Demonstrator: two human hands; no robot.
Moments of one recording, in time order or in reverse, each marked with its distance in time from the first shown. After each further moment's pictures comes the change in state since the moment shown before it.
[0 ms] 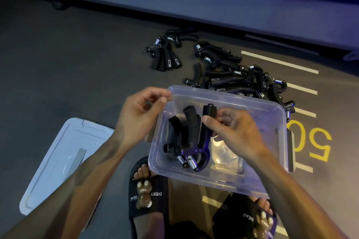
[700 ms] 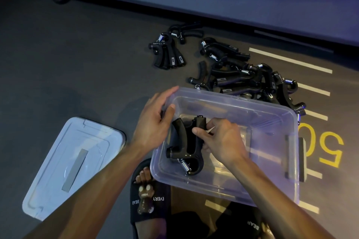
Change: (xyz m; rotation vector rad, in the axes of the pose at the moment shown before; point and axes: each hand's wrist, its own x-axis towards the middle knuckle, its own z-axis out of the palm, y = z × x) left_hand 0.011 -0.047 0.026 0.327 -0.026 -0.022; right_hand 0.026 0.024 0.044 -0.304 0.012 0.100
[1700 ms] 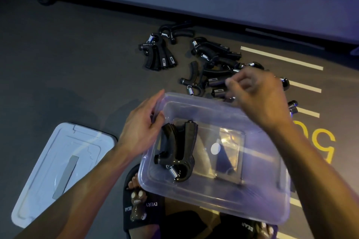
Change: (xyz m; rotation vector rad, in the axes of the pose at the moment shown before) left_hand 0.002 -0.002 -0.008 0.173 -0.063 -0.008; right_hand 0.033 -0.028 -0.111 -0.019 0.256 -0.316
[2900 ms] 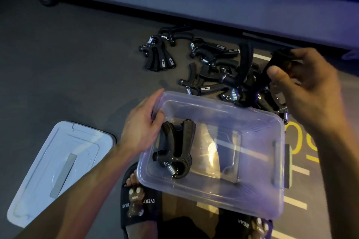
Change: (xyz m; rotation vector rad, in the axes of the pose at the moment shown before) left_hand -0.003 0.005 0.006 -0.009 0.030 -0.039; right_hand -0.015 0.012 -0.066 0.302 0.185 -0.064
